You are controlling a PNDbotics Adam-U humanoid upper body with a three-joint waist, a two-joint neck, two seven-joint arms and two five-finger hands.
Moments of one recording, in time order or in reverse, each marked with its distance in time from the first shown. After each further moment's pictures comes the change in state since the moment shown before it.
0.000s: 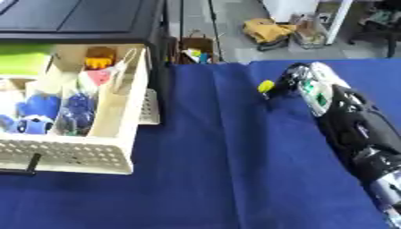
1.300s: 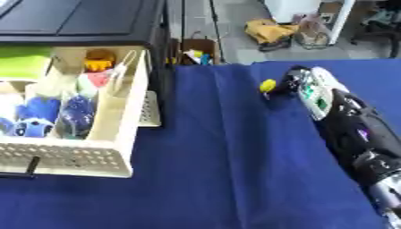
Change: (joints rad) left arm 0.000 -0.007 -0.001 0.000 0.008 -0.001 -0.001; right arm 0.001 0.003 -0.002 0.009 -0.011 0.006 -0.086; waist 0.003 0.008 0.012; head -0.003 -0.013
